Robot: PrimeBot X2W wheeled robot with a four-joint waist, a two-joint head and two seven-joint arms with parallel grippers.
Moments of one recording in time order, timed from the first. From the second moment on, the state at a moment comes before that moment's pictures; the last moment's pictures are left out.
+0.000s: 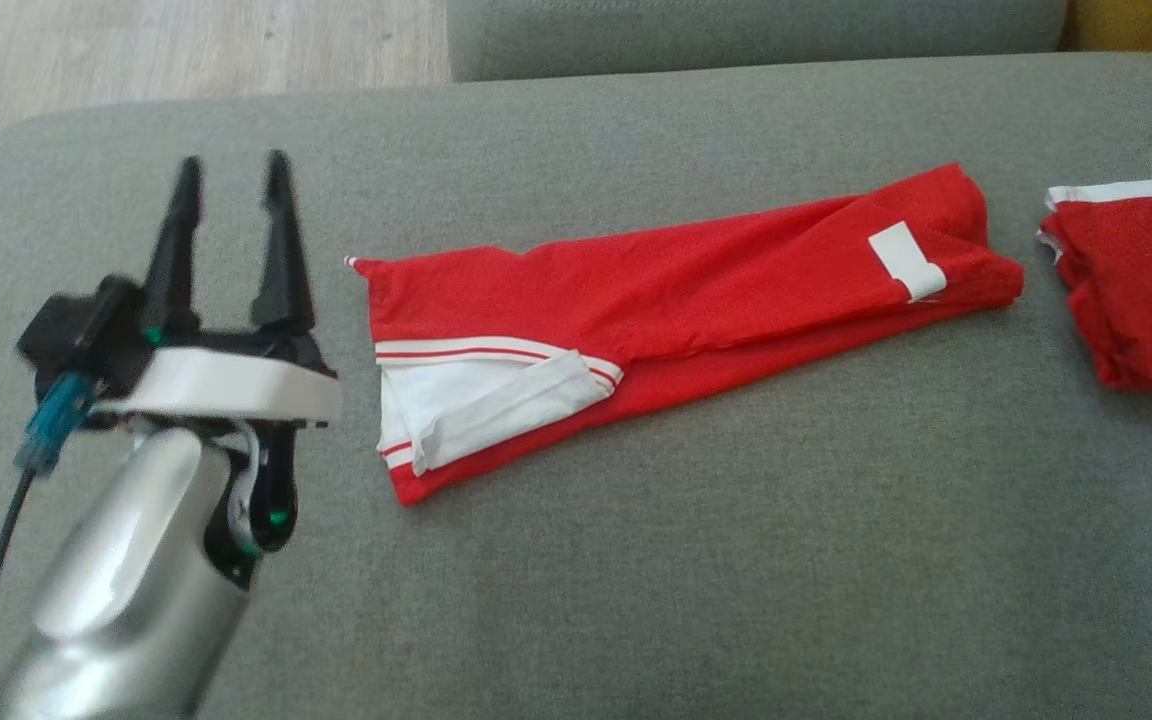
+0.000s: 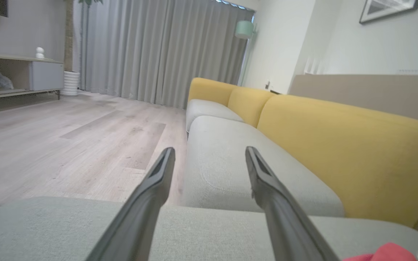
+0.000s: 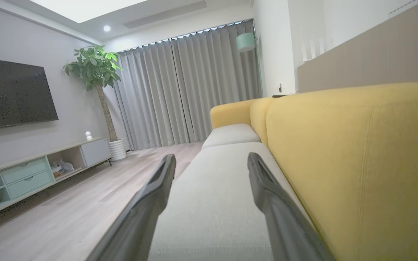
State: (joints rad) left arm -0.51 0.38 -0.55 0.20 -0.79 0.24 -0.25; right arm -0.86 -0.50 0.37 0.66 0.75 0.13 -0.26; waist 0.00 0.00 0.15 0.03
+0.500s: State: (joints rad) left arm -0.14 0.11 -0.18 0.23 -0.47 0.05 -0.26; right arm -0.23 -0.07 0.05 0.37 0.28 0.13 -0.26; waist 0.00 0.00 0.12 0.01
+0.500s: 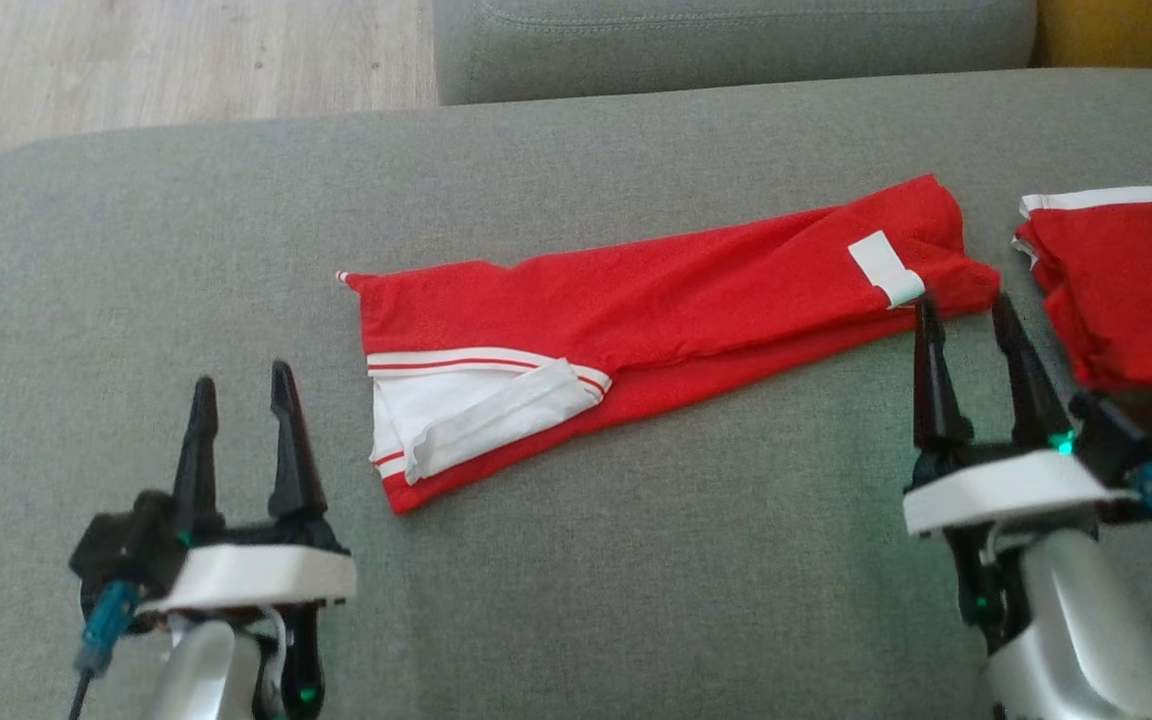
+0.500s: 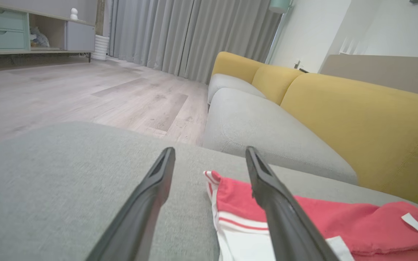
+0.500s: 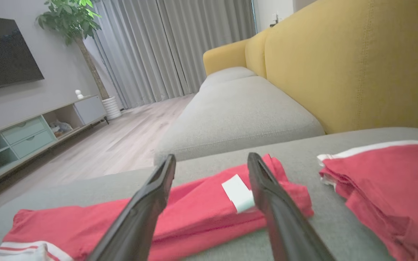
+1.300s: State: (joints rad) left arm -0.28 0.04 -0.11 0.29 -0.35 -0.07 -0.26; right arm -0.58 -0.07 -0.33 0.69 -0.05 0.13 -0.08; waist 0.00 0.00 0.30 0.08
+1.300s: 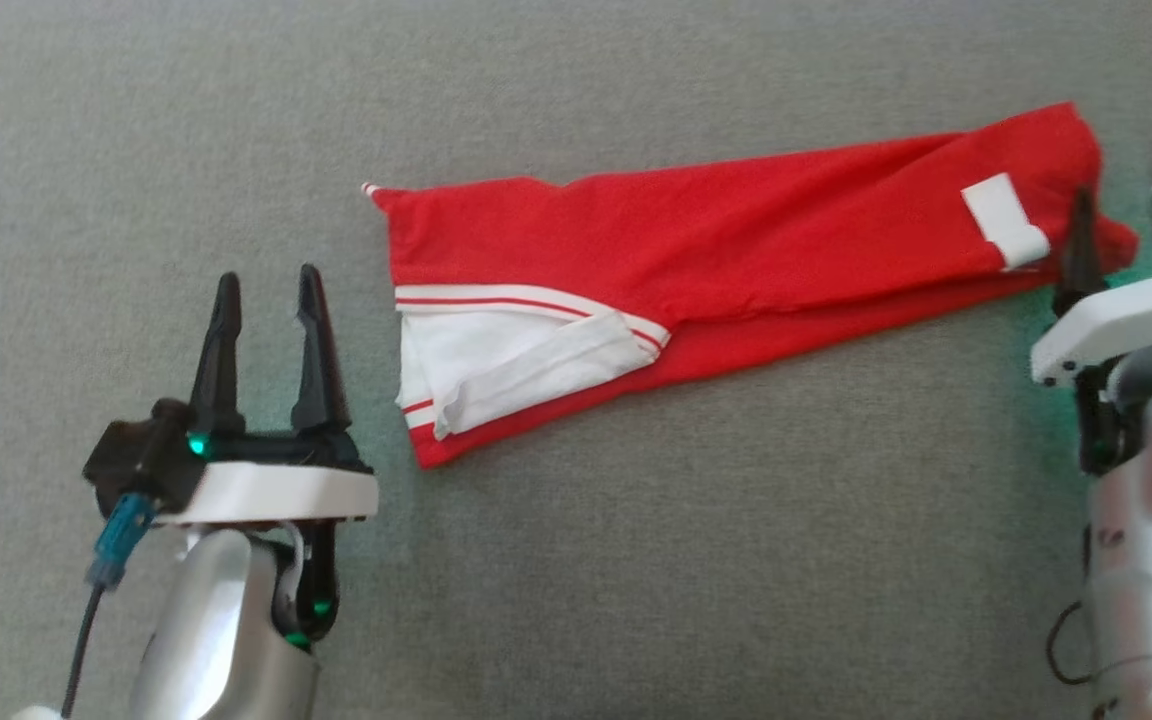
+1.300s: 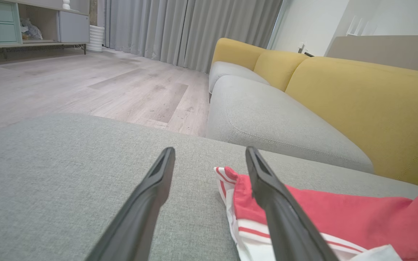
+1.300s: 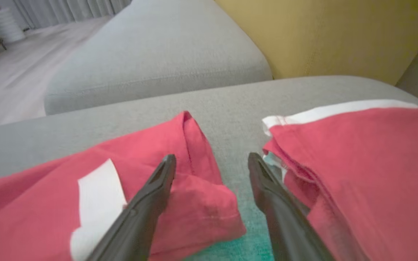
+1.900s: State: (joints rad) left arm -0.31 0.04 -0.13 0.30 -0.35 -0.07 -0.26; right arm -0.72 -0.08 -0.43 0.97 -0.20 0.13 -0.09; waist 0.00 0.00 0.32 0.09
